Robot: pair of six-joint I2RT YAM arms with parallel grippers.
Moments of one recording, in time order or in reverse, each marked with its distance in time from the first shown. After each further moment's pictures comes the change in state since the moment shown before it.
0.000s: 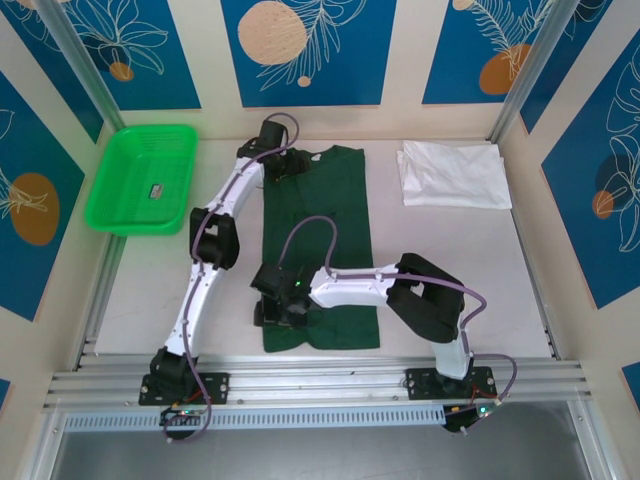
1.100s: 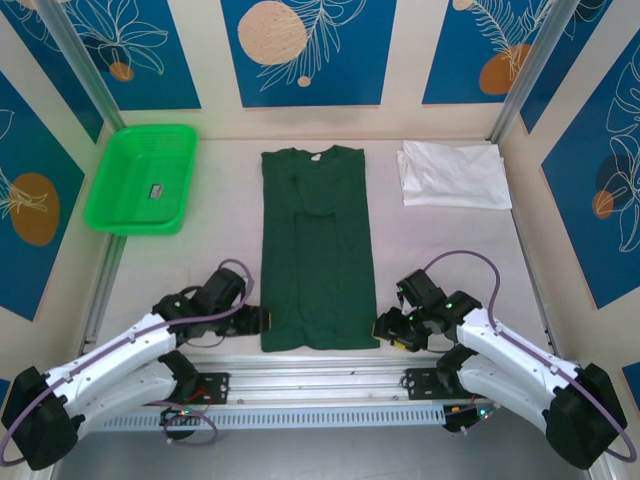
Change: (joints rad) left arm -0.433 -1.929 -2.231 0.118 0.020 -0.290; right arm -0.561 -1.085 -0.880 -0.271 -0.252 -0.192
